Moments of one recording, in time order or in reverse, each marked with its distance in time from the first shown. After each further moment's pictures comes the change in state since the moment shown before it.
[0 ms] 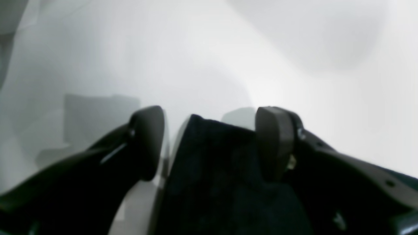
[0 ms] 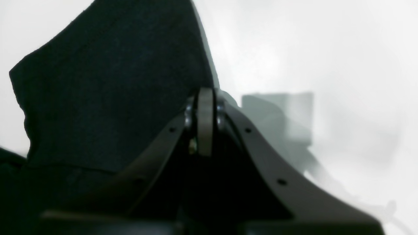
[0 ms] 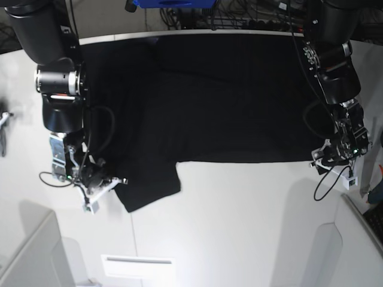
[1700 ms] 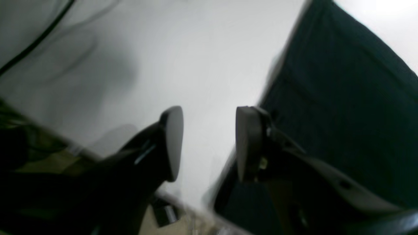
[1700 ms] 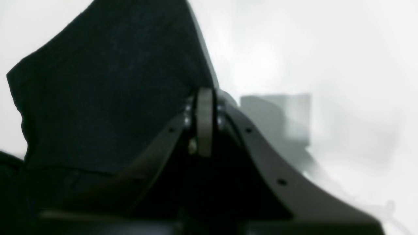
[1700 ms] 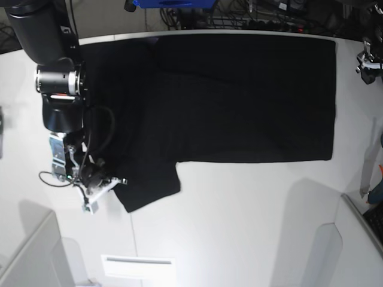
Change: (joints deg) left arm 48.7 4.1 -34.0 48.8 -31.7 -4.8 11.2; right arm 0.0 0.0 -0.2 0.0 -0.1 0.0 0.2
